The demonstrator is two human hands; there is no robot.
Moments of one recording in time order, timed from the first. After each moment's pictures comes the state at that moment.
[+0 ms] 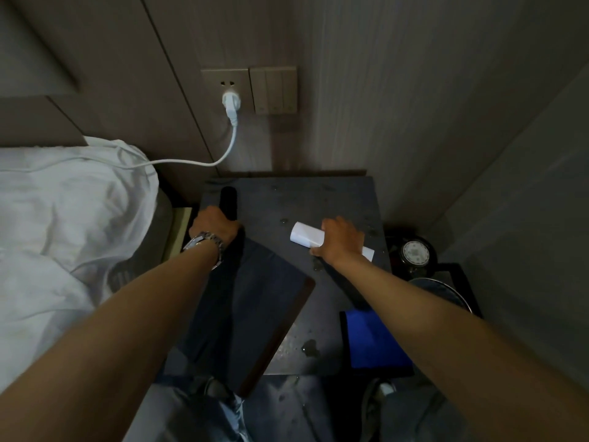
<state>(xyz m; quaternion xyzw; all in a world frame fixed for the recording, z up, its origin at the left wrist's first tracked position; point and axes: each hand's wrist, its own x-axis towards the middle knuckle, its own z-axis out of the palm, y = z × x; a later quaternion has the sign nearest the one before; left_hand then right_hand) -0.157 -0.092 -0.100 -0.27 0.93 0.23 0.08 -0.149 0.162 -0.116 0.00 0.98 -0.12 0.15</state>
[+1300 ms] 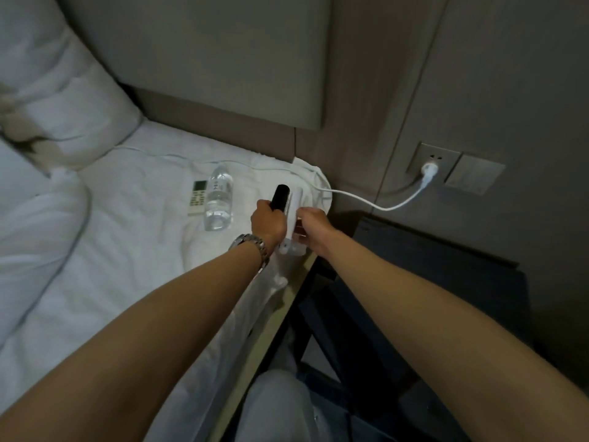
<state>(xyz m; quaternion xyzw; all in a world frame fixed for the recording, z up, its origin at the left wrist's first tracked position) -0.040 -0.293 0.009 -0.42 0.75 0.50 -0.14 -0.095 -0.206 0.010 0.00 0.69 -0.63 0.36</state>
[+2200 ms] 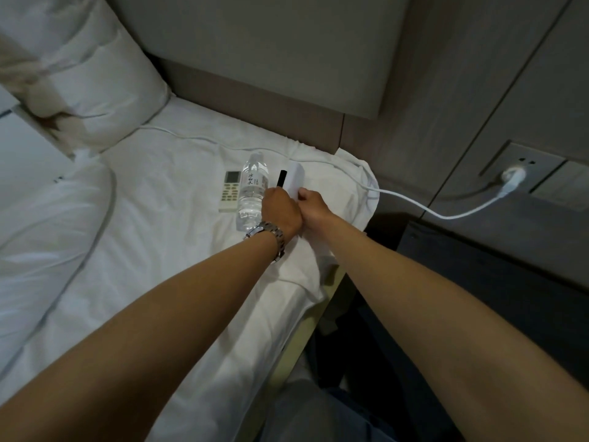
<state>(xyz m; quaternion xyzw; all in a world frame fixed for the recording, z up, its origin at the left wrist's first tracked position) -0.069 -0.379 -0.018 -0.44 0.83 0.30 -0.16 -0.119 -0.330 -0.027 -0.14 0.75 -0.55 0.33</state>
